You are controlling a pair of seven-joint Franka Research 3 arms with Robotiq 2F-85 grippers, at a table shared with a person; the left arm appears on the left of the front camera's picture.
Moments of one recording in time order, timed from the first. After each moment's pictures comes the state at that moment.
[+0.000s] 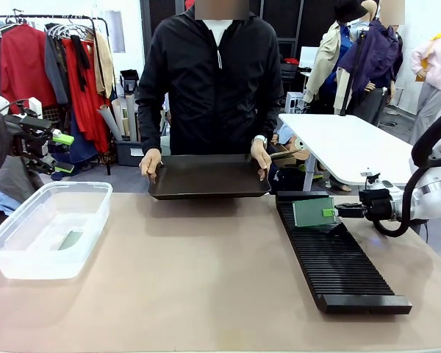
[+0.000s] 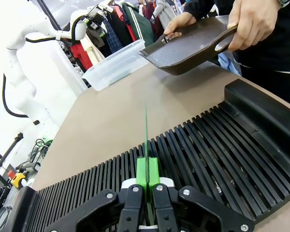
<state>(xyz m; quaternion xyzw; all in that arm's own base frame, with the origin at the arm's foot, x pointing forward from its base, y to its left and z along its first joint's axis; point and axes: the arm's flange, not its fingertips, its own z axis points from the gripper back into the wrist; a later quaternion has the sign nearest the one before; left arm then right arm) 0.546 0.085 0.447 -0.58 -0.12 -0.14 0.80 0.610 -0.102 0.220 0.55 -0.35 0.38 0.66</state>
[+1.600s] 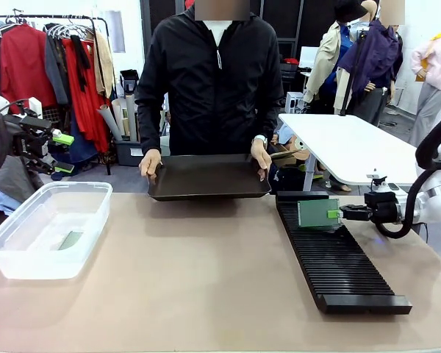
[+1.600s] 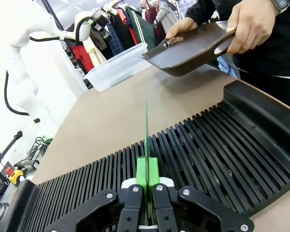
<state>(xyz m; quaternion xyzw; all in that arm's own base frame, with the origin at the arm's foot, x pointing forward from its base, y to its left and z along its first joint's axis) 0.546 0.085 0.447 -0.58 -0.12 -0.14 0.80 0.603 -0.115 0.214 0.55 -0.37 0.39 0.64</state>
